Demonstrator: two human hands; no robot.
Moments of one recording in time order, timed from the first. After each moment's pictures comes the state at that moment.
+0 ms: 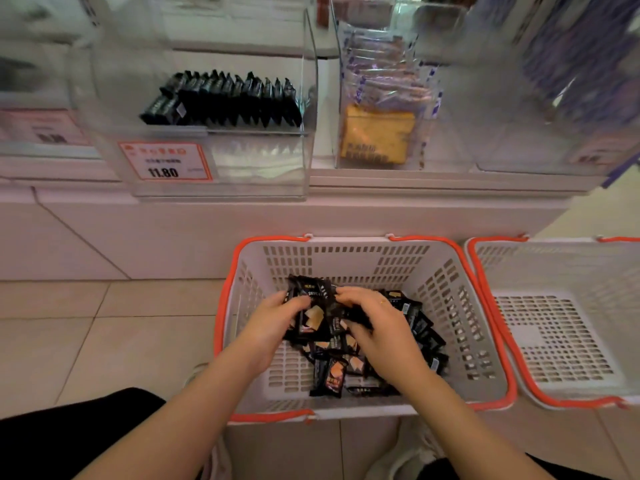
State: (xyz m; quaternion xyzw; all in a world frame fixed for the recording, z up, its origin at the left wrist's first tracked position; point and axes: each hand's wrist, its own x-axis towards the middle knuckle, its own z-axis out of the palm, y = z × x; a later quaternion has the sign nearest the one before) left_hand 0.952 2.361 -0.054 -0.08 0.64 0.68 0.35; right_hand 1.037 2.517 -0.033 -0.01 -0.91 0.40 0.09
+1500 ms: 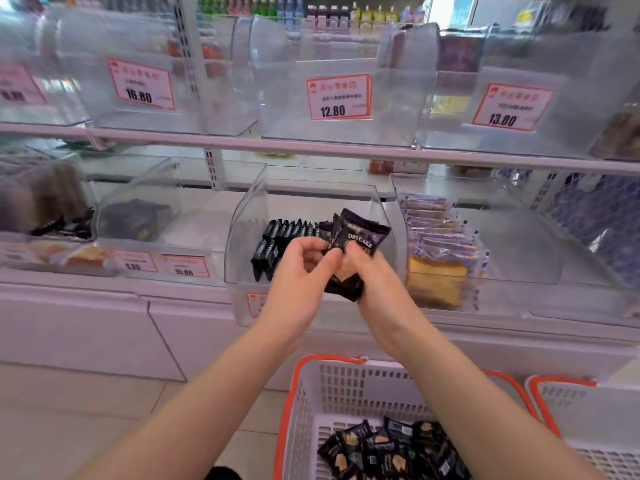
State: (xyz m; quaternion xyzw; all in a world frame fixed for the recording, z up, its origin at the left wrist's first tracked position) left_hand 0.848 2.328 0.165 0.13 0.67 0.73 -0.02; right_hand 0.876 2.431 0.169 -0.04 -0.65 0.76 0.06
